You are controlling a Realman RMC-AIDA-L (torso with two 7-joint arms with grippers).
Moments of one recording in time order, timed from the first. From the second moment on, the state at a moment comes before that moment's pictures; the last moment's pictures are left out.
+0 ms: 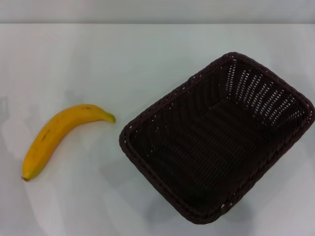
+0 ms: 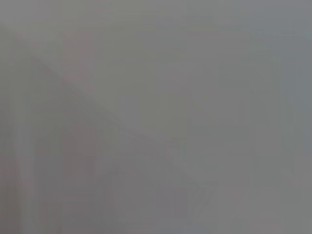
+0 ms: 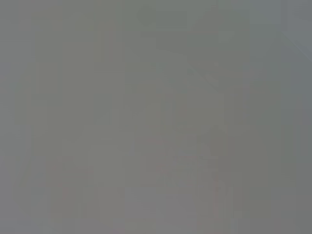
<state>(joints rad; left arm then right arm) 0.00 -2.08 2.18 1.01 -1.29 1.25 0.65 0.11 1.97 1.59 0.88 -2.89 -0.74 0.18</state>
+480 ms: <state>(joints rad) 0.00 -2.08 2.19 1.00 -1.29 1.25 0.64 0.11 1.95 1.61 0.98 -2.91 -0.60 0.18</state>
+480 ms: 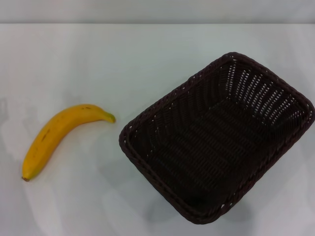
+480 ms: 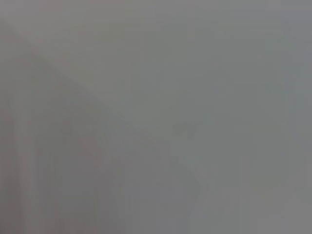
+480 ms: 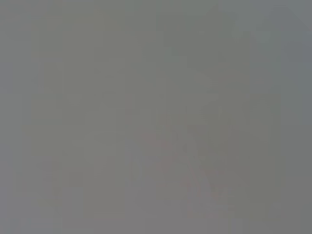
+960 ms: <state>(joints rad) 0.00 -2.08 2.18 0.99 -1.29 1.22 0.62 0.10 1.91 1.62 1.22 -2.91 -0.14 0.17</state>
